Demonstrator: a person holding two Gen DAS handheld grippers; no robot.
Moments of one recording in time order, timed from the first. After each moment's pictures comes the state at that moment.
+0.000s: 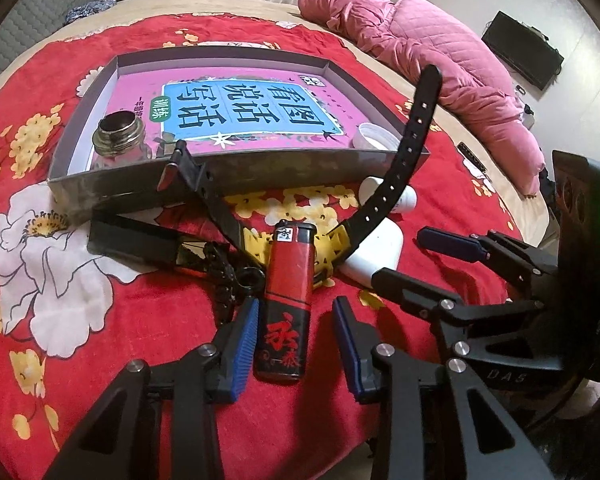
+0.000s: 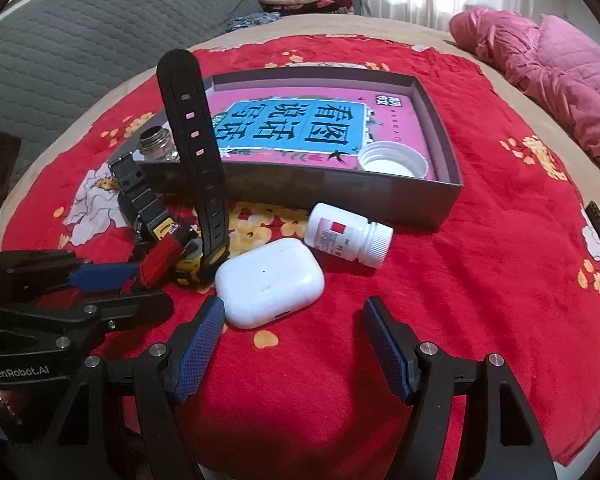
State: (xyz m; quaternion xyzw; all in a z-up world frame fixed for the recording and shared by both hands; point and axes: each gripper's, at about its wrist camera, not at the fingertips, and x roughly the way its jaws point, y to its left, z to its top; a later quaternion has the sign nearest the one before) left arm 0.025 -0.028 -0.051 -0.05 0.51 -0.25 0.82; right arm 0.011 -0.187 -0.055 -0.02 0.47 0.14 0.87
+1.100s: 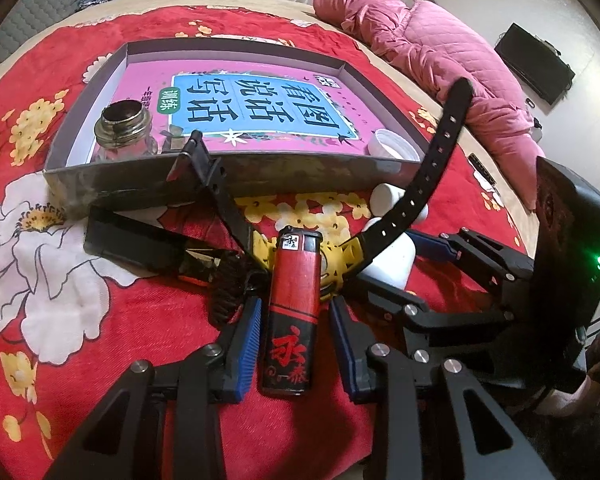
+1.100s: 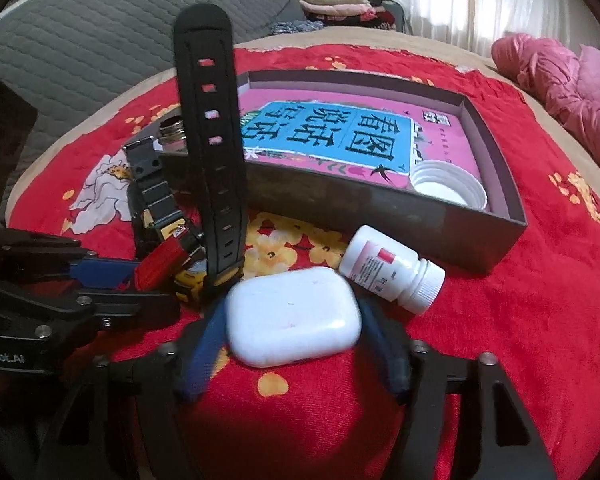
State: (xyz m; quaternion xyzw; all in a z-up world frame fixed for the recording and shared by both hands) left arm 0.038 -0.029 -0.060 -0.07 0.51 -0.23 0.82; right arm 0.033 -0.176 -0.076 -0.05 0.44 0.20 0.87
